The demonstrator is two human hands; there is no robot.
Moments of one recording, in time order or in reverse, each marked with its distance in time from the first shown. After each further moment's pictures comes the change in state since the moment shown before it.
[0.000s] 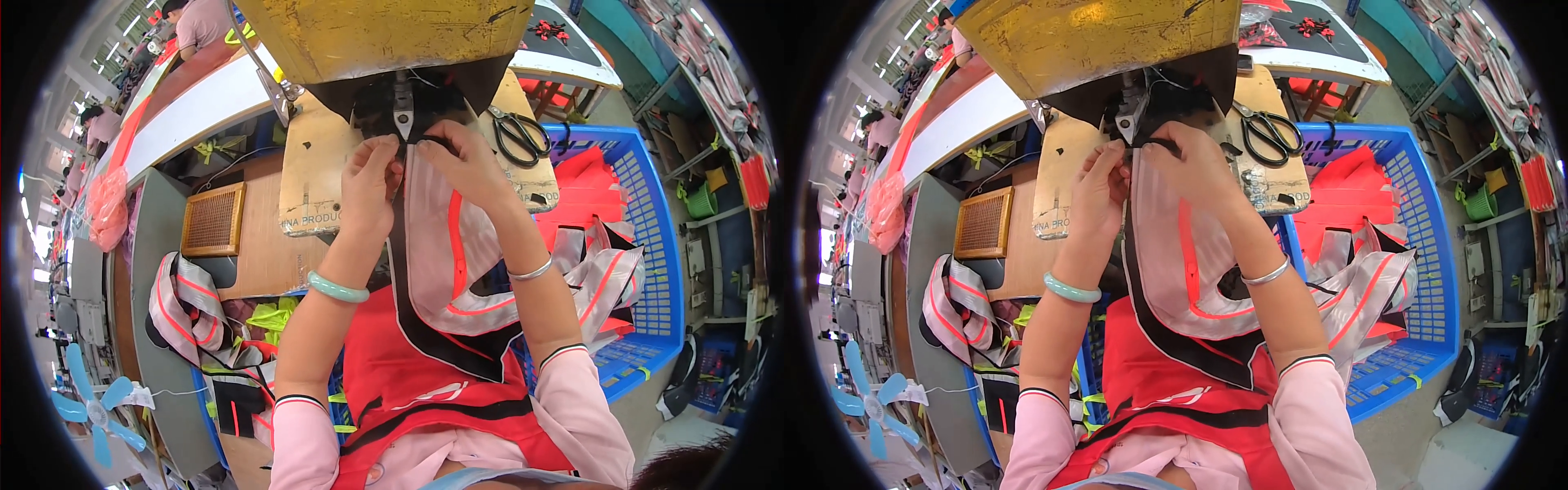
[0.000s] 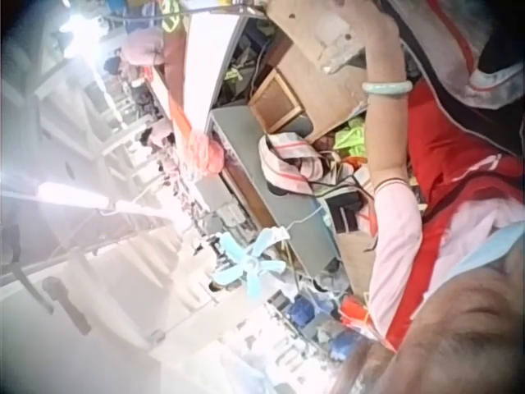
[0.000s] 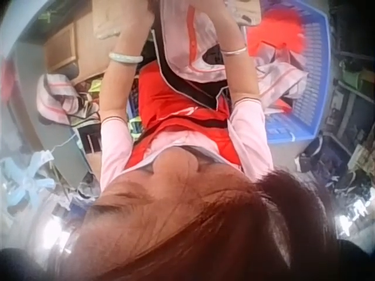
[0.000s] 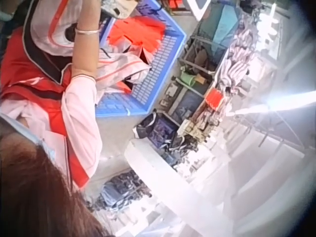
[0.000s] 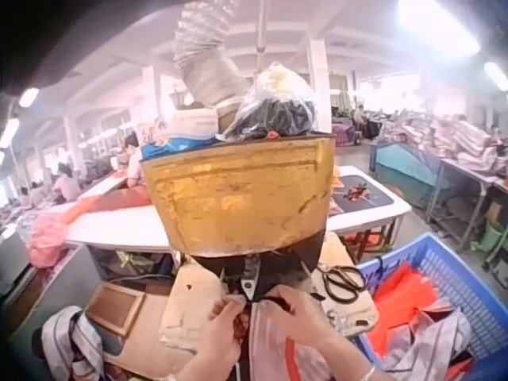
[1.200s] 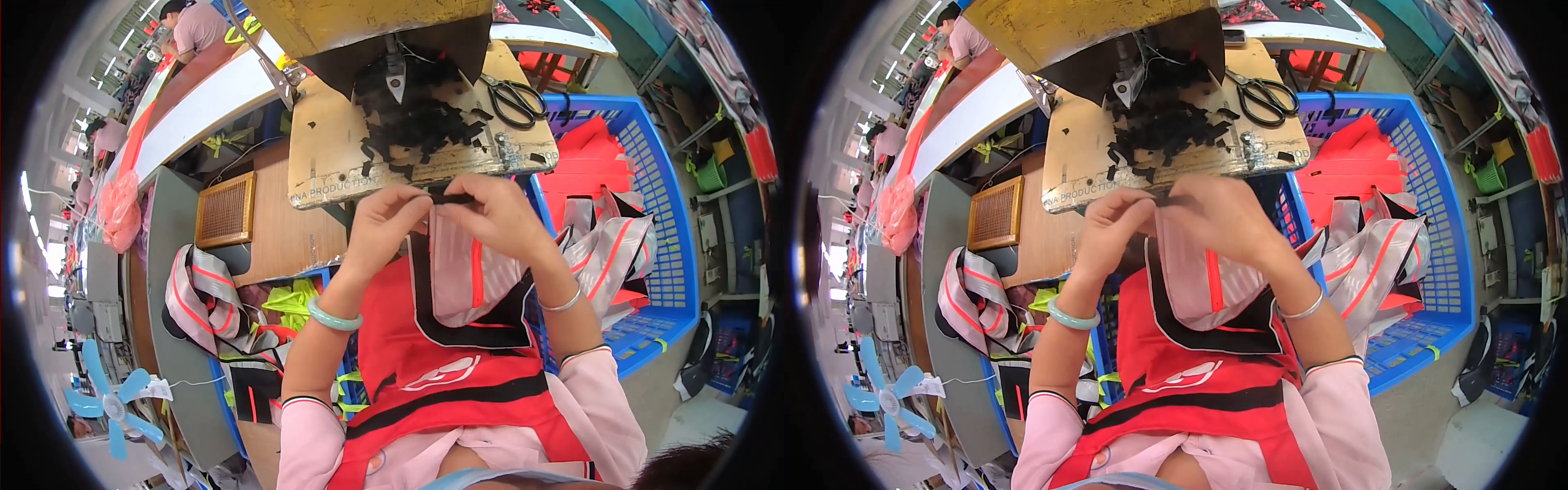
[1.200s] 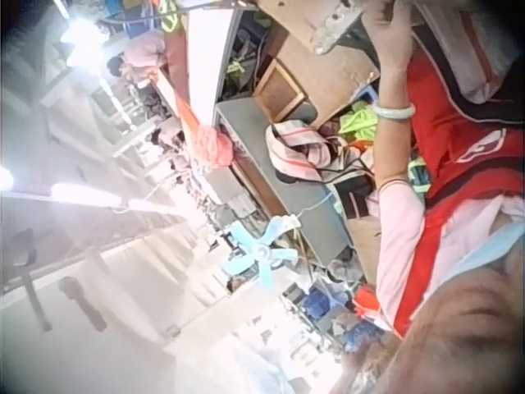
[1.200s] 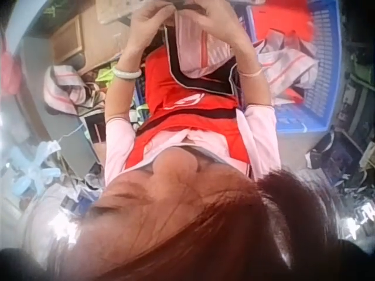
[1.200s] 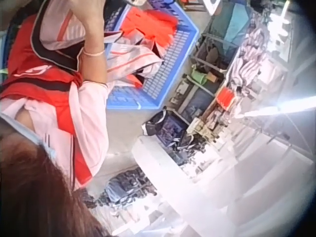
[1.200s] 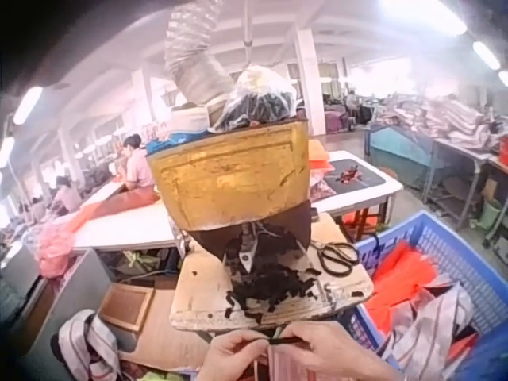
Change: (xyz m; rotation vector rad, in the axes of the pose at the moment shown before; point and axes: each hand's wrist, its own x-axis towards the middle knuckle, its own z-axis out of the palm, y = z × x) left_hand -0.095 -0.005 -0.035 0.477 -0.380 -0.040; right_hand -0.118 -0.029 -0.015 -0.255 -0.062 -0.162
